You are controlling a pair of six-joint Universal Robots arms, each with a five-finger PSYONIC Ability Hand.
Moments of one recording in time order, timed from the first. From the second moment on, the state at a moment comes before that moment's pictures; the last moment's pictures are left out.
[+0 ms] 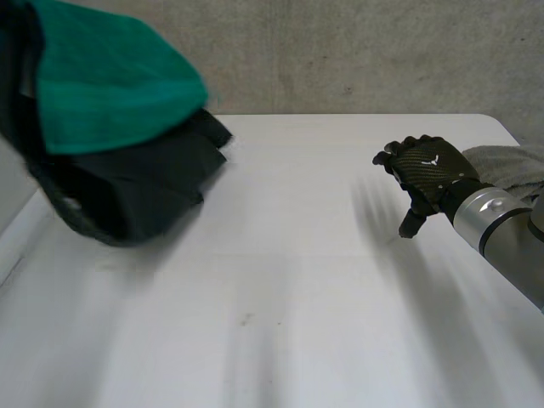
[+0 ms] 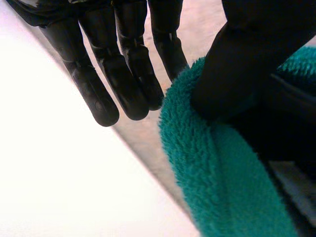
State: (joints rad) left arm 4.62 -1.89 -1.07 3.43 -1.60 3.56; right arm 1.83 -1.27 1.55 -0.05 1.27 2.67; left_hand 1.12 1.20 1.19 1.20 0.95; right_hand 0.20 0.22 0.22 0.24 0.06
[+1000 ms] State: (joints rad) left arm 4.74 -2.21 -1.10 3.20 -1.31 3.60; right arm 1.83 -1.24 1.57 -0.05 1.27 2.68; left_hand 0.24 0.24 0.25 0.24 0.06; right_hand 0.20 0.22 0.22 0.24 0.06
